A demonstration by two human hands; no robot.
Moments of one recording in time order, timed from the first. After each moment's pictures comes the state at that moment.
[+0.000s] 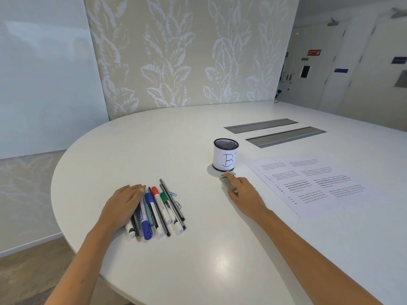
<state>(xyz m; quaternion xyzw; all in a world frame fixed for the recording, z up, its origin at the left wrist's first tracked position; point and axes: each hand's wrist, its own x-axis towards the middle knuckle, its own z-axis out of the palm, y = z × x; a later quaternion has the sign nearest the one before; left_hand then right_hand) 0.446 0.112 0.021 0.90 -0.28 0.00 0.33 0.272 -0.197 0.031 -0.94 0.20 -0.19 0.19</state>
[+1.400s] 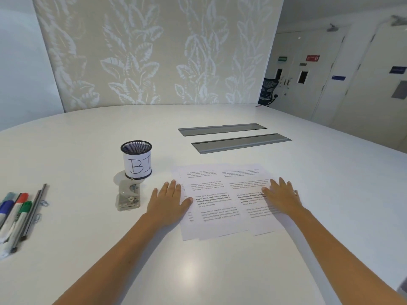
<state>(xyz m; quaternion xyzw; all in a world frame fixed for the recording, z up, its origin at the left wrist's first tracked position) 0.284 -0.273 0.017 0.93 -0.35 -0.02 0.09 0.120 -0.580 0.043 -0.91 0.39 -0.05 0.11</state>
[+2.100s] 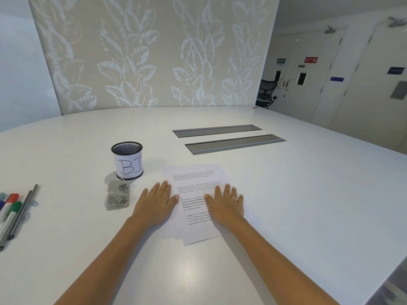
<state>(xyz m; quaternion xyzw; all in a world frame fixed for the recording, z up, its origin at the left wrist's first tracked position) 0.278 -0.271 0.017 0.93 -0.34 0.00 0.10 0.166 -0.454 0.023 -0.95 0.30 0.00 0.10</state>
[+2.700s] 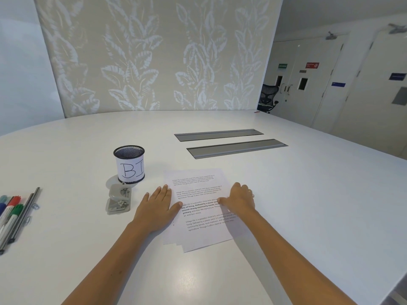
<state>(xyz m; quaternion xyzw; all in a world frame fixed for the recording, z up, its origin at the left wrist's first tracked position) 0.279 -0.270 0.019 0.93 -0.34 -0.01 0.11 0.169 -0.483 0.062 -0.90 0.38 -0.09 0.19</state>
